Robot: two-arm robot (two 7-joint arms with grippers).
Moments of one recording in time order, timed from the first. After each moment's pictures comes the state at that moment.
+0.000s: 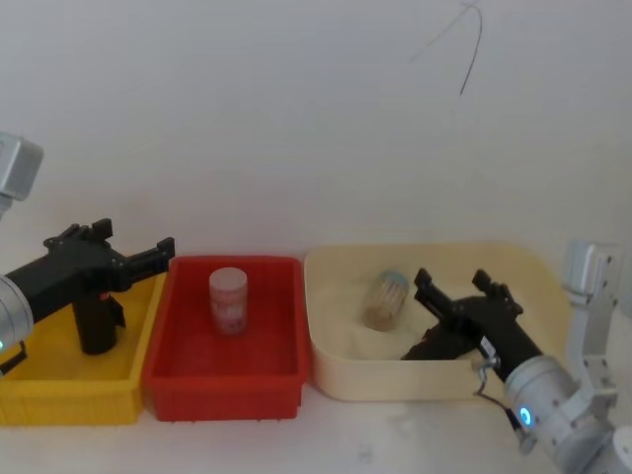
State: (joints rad) left arm -0.45 0.50 0.31 -1.71 -0.62 0.47 -0.24; right arm 0.21 0.17 -0.11 -1.56 0.41 0.12 0.17
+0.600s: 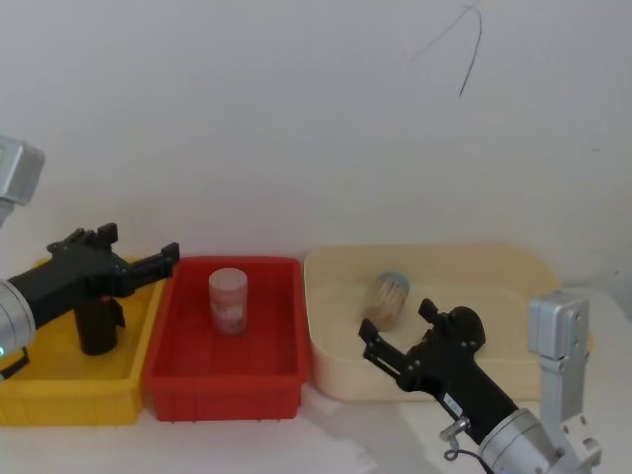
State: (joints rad) left arm -0.44 0.51 0.31 -1.72 -0.63 0.47 -0.26; right arm 0.08 0.24 -0.20 -1.67 0.37 0.00 0.30
